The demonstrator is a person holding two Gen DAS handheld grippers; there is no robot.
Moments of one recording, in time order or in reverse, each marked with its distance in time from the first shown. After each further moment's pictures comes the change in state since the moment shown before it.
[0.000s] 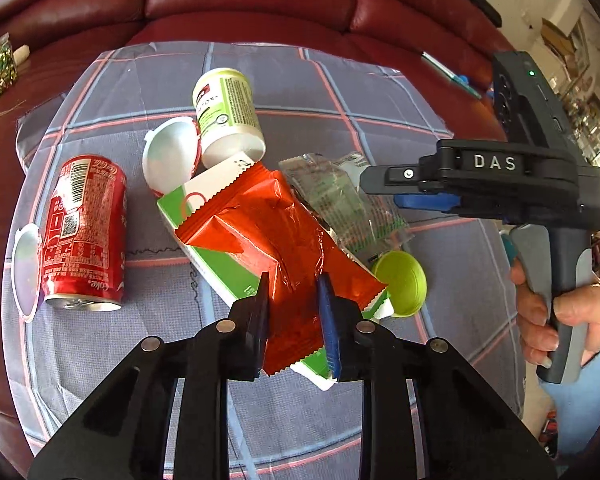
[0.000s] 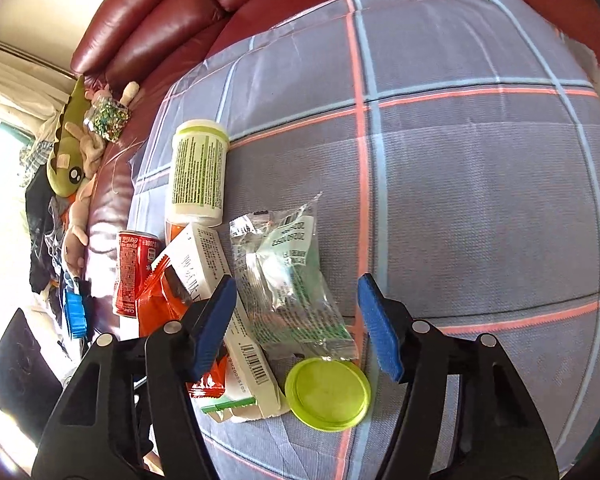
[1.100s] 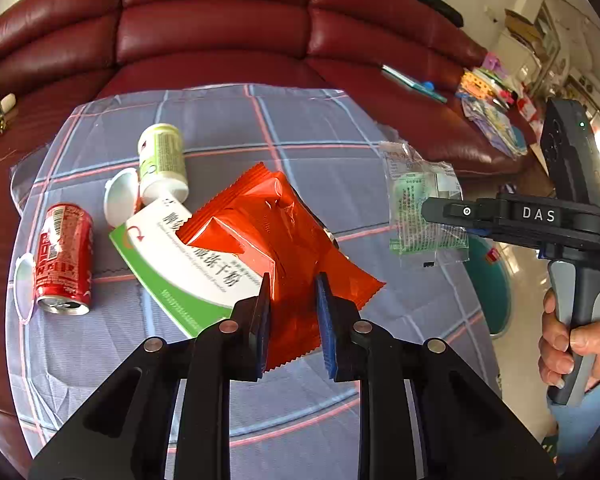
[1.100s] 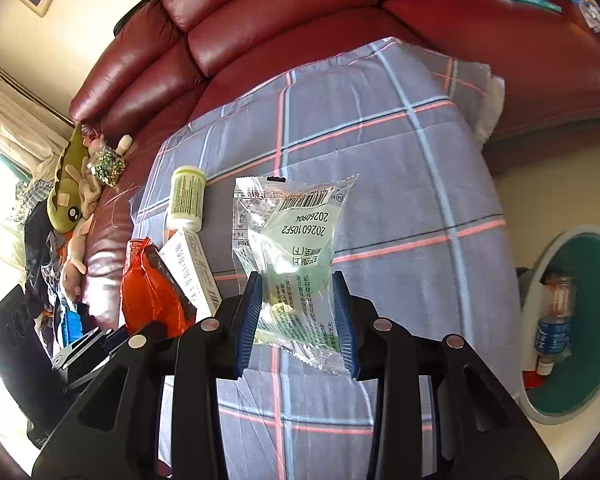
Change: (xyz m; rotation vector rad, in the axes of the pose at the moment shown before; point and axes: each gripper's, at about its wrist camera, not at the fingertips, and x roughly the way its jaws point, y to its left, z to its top) left arm -0.040 -0.082 -0.009 0.116 -0.104 -0.037; right arm -0.134 -0.055 -0.074 0.066 -0.242 -0.074
